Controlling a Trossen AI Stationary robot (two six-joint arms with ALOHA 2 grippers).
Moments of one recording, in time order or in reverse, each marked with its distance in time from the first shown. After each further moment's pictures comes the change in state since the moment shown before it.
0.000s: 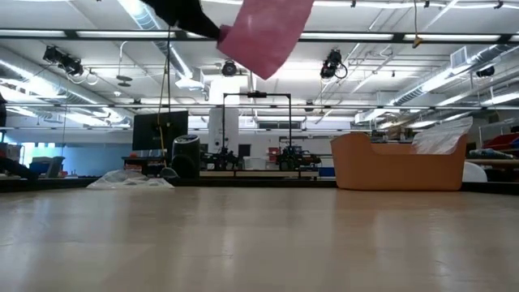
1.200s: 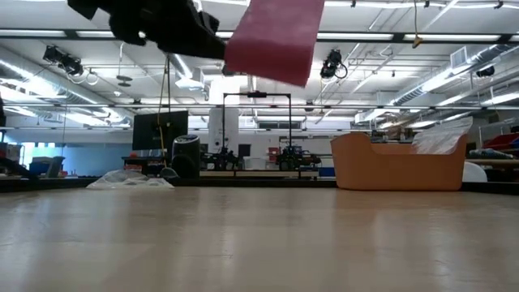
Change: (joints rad) left arm -0.313 0.182 -0.240 0.400 0.076 -0.060; right arm -0.417 0.001 0.369 0.204 0.218 -0.813
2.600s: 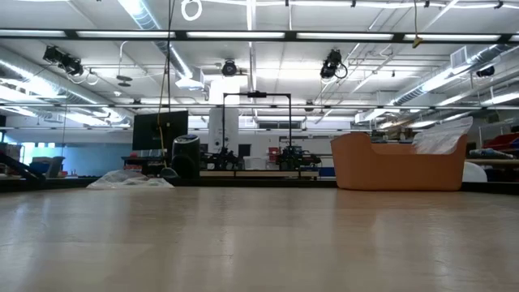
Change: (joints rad) left arm -0.560 0.002 0.293 -0.038 -0.294 0.134; right arm -0.599 -0.001 0.023 -0.682 -0.444 0.371
